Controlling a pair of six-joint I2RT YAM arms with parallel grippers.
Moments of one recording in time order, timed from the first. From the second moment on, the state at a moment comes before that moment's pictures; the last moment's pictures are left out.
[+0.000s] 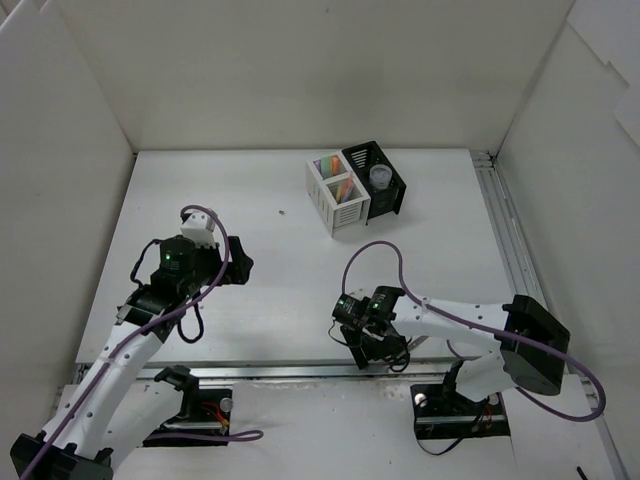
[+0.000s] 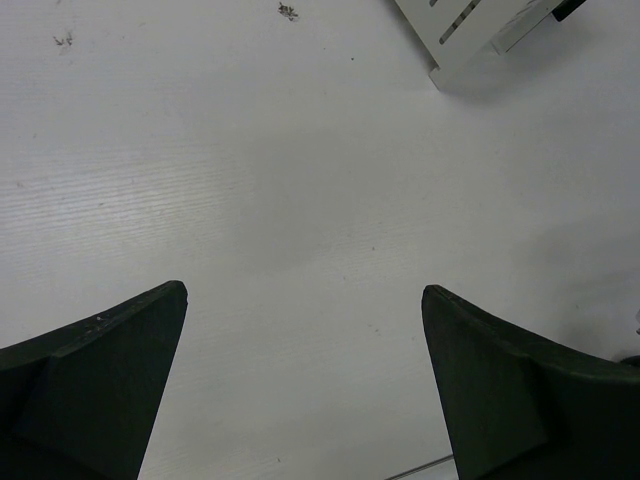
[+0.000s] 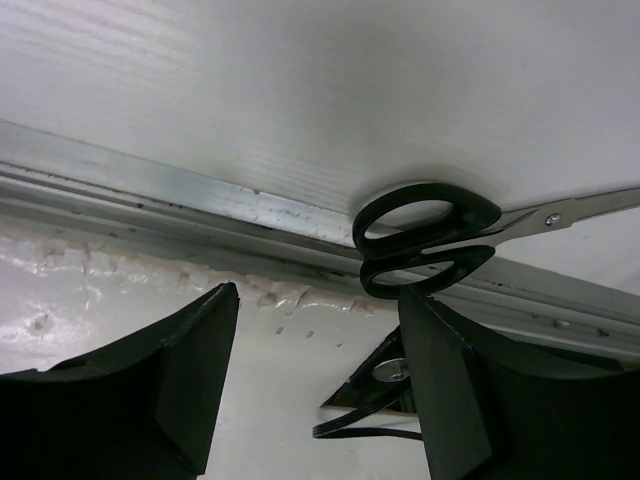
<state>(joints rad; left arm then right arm) -0.34 0.80 0.76 -0.44 0.03 -0.30 1.08 1.40 0.81 -0.95 0.09 0.68</state>
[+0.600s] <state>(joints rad) -0.36 0.80 0.76 -0.46 -0.02 -0.30 1.09 1.60 0.81 -0.90 0.19 0.65</state>
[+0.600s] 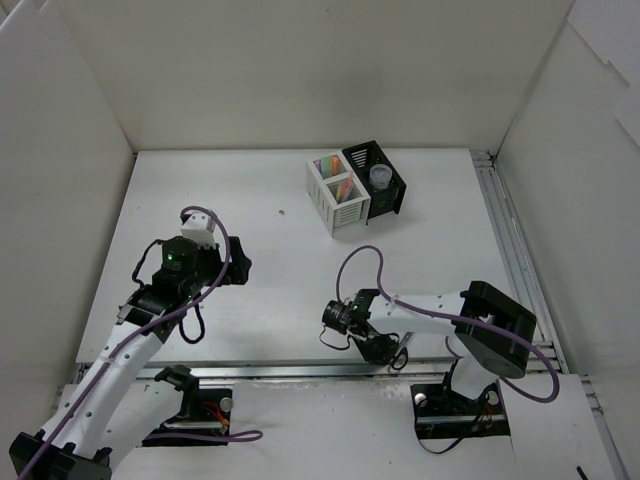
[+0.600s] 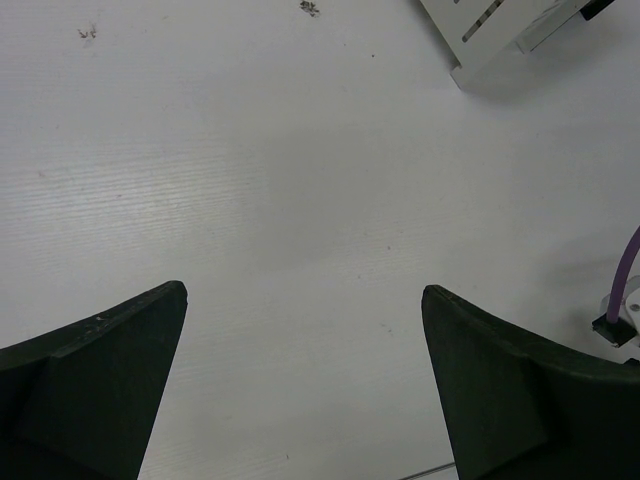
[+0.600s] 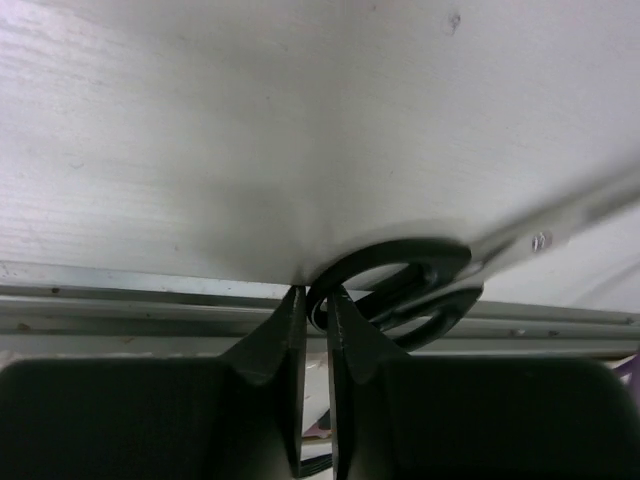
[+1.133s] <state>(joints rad) -0.37 0.81 0.77 -0.46 -0.05 -0.30 0.96 1.36 1.02 -0.81 0.23 0.49</state>
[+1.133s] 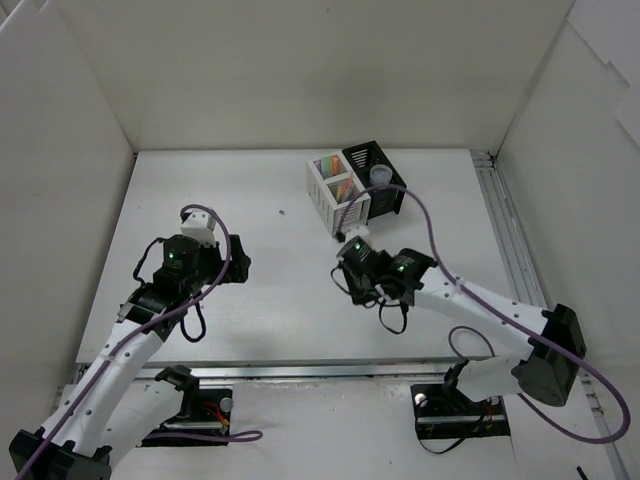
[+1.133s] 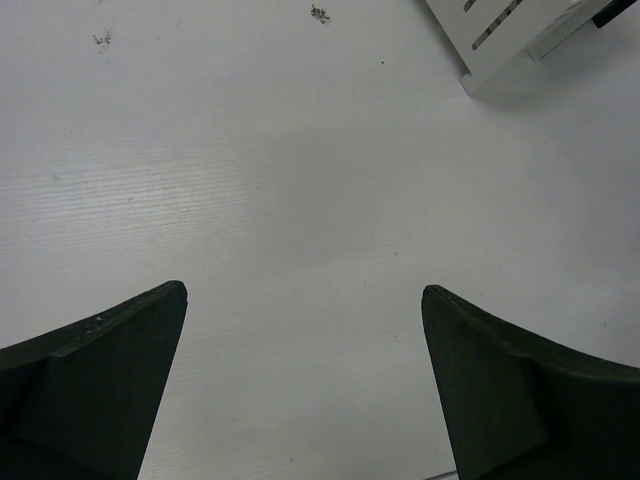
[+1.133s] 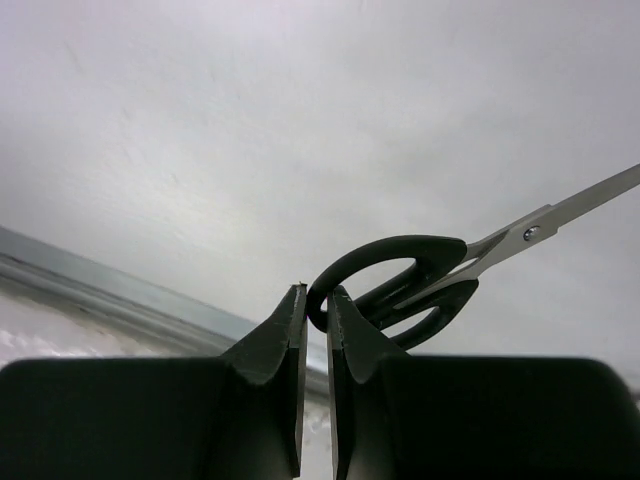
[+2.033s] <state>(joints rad) -0.37 0.86 0.86 -0.51 -0.12 -0.30 0.20 1.94 1.61 0.27 -0.54 1.07</state>
